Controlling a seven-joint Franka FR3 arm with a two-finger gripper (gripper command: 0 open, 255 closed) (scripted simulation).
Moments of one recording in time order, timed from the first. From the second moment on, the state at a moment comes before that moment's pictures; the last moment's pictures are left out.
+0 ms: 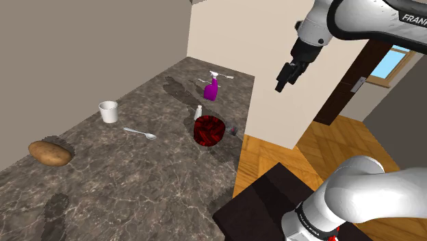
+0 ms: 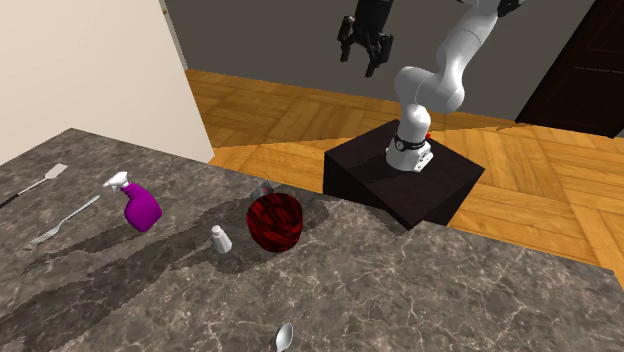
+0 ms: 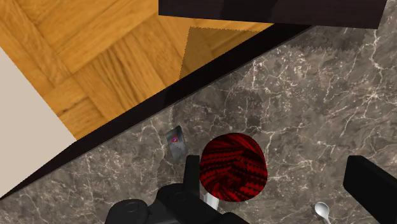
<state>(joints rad) -0.01 -0.77 0.01 -2.28 -0.12 1.62 -0.08</state>
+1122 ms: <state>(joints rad) 0.01 -0.31 -0.34 -2.20 0.02 1.88 -0.47</state>
